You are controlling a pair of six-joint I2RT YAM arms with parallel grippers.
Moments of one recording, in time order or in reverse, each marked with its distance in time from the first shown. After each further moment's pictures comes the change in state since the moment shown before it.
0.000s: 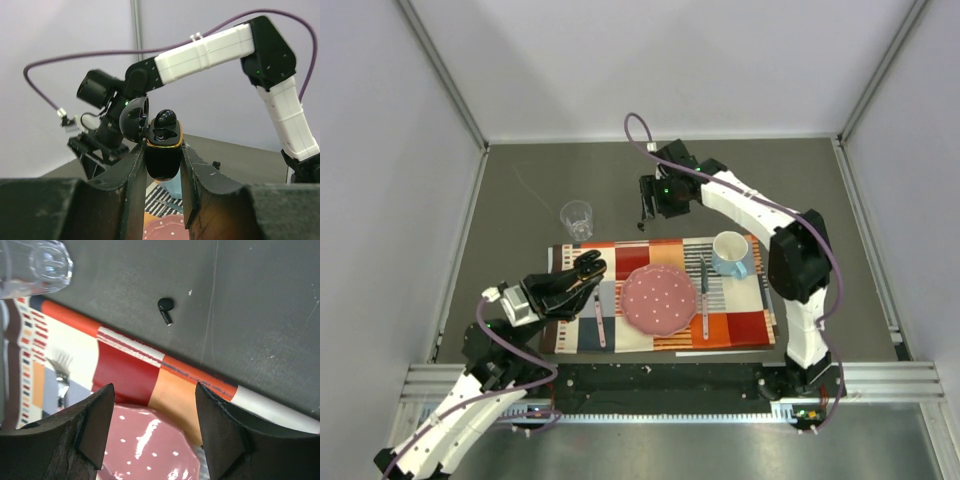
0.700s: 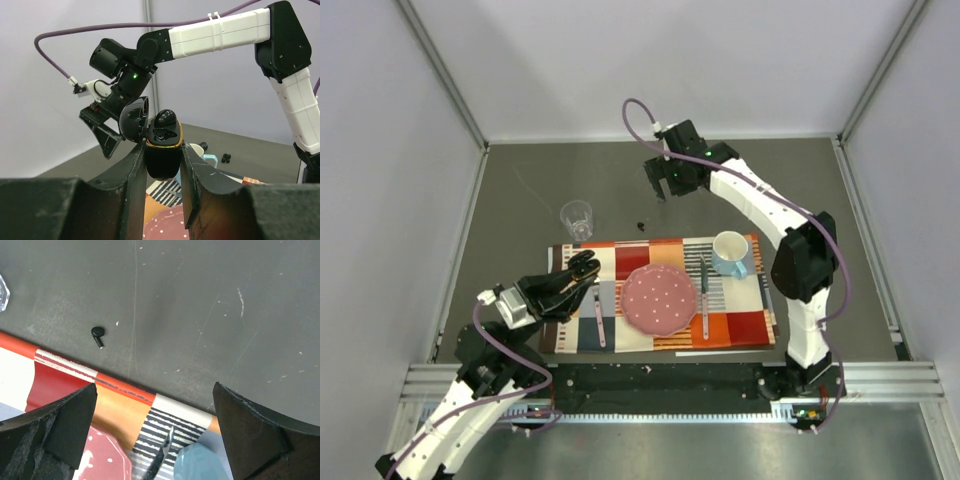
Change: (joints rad) left arm 0.000 -0.075 0.062 -0.185 -0.035 0.060; right arm -0.023 0.031 0.166 -0.104 0.253 -0.258
